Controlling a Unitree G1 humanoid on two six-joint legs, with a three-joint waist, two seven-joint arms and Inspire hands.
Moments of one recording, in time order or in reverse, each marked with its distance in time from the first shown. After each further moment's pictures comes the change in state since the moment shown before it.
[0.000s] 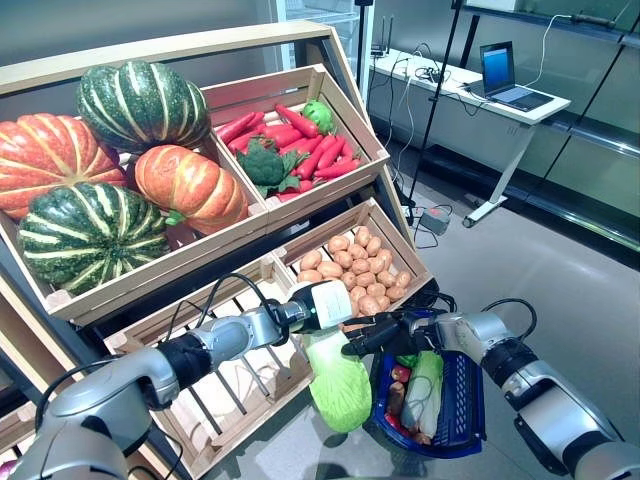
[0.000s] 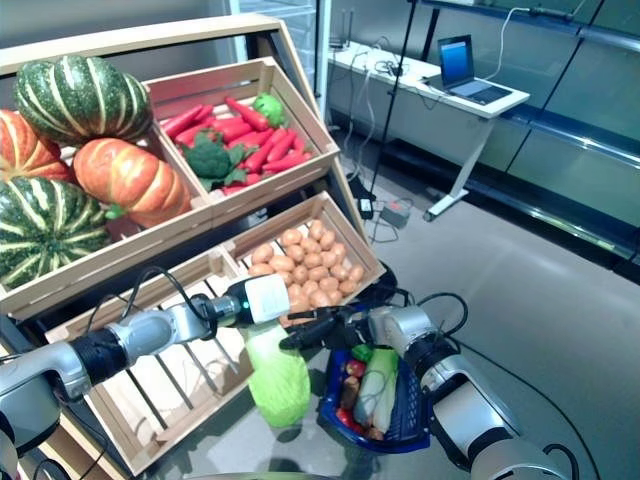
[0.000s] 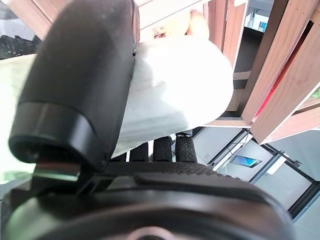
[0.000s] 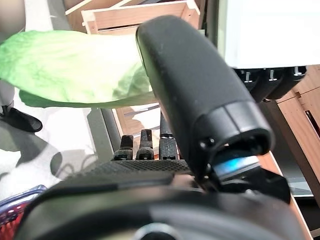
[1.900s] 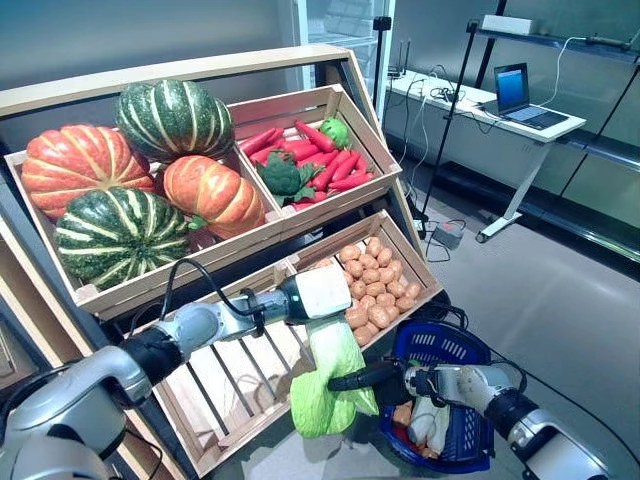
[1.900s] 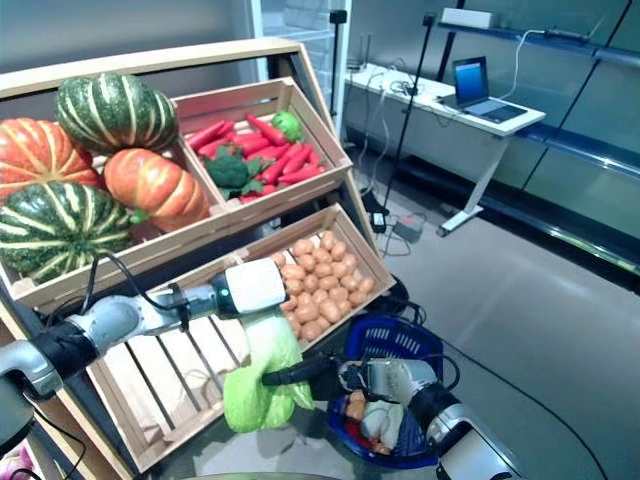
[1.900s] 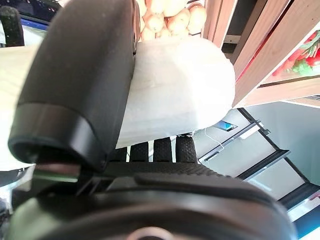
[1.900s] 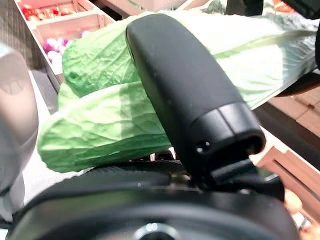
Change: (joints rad) left arm 0.033 0.107 0.162 -0.015 -0.091 -0.230 0.325; right arm 0.245 0.017 0.043 -0.024 0.383 -0.061 0.059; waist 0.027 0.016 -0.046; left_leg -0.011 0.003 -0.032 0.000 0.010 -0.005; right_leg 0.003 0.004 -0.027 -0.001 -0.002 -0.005
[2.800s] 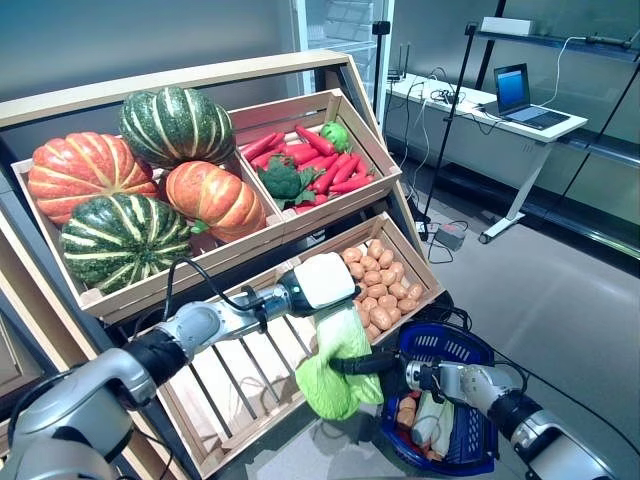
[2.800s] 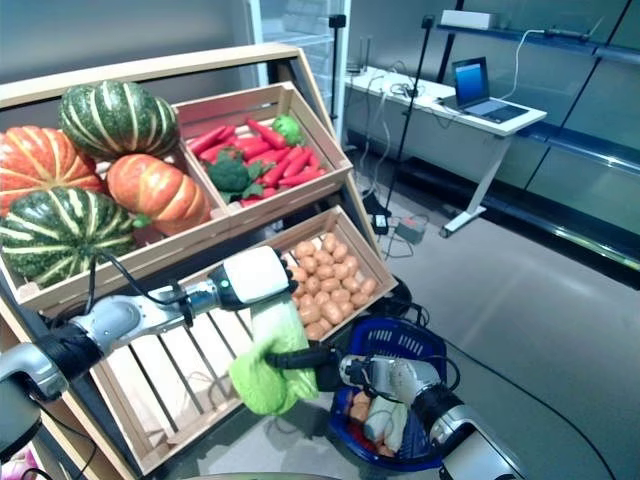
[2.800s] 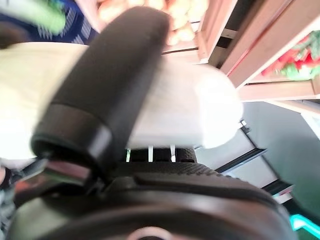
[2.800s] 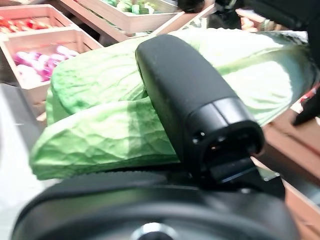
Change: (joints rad) left arm 0.057 -0.066 0.042 0.009 -0.188 0.093 0.007; right arm 0.006 -0.029 -0.030 -0.013 0.063 -0.090 0.030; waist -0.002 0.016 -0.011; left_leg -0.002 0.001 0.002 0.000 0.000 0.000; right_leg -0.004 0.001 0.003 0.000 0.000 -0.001
